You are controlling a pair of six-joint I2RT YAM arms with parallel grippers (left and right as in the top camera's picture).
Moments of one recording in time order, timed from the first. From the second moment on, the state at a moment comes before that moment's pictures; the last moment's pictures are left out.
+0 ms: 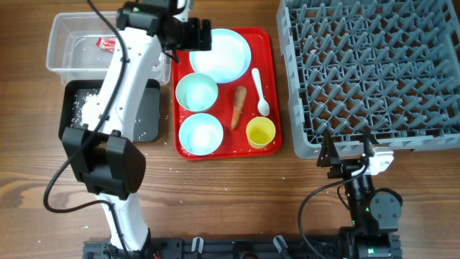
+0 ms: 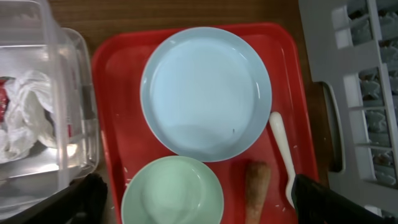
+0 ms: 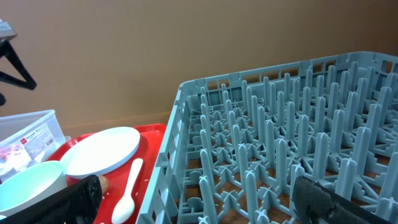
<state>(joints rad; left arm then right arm) -0.25 2.04 2.03 -1.03 0.13 -0.20 0.01 0.01 0.01 0.00 -0.08 0.18</state>
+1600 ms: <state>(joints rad) -0.61 2.04 1.73 -1.19 0.27 -0.36 0.01 0.01 0.01 0.00 -0.08 0.18</state>
